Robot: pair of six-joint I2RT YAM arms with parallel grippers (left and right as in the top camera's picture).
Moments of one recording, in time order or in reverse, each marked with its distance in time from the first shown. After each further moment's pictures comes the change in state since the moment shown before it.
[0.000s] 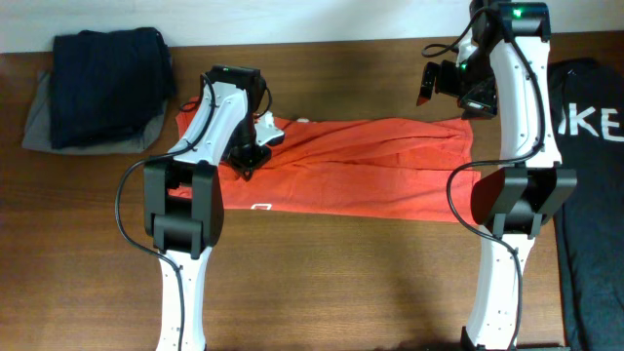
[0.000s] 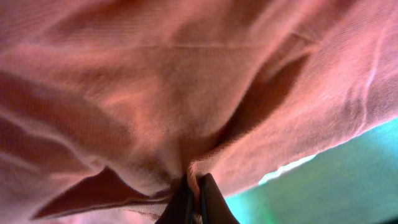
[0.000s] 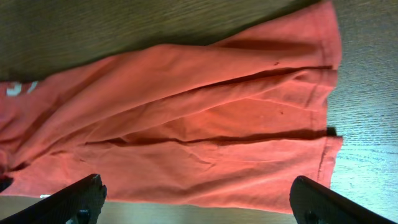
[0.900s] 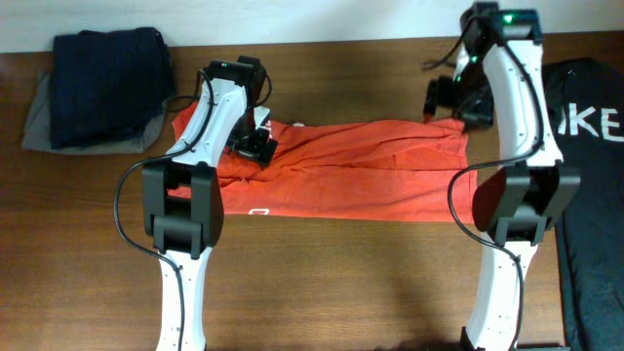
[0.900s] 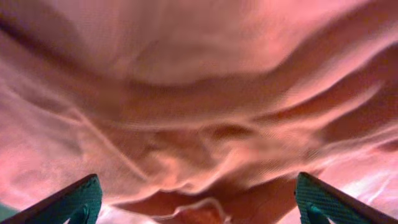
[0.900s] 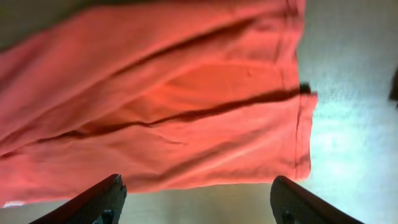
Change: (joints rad) left arm 0.000 -0.002 0.045 0.115 -0.082 -0.357; right arm 0.016 -0.077 -0.225 0.016 0.105 0.074
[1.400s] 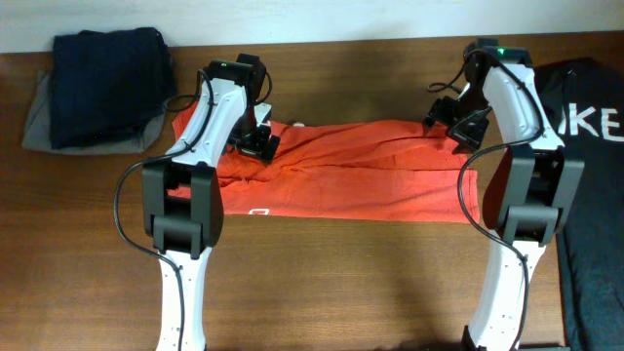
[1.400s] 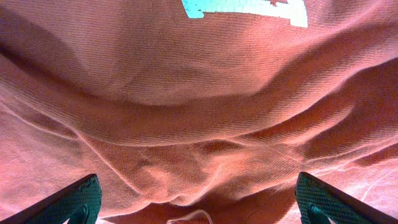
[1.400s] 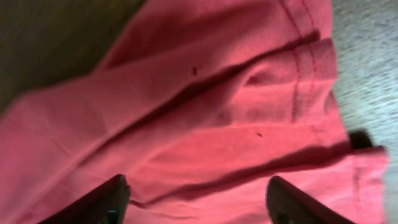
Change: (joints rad) left arm 0.000 0.000 0.000 0.026 0.024 -0.010; right arm -0.064 0.005 -0.331 0.362 -0.104 0.185
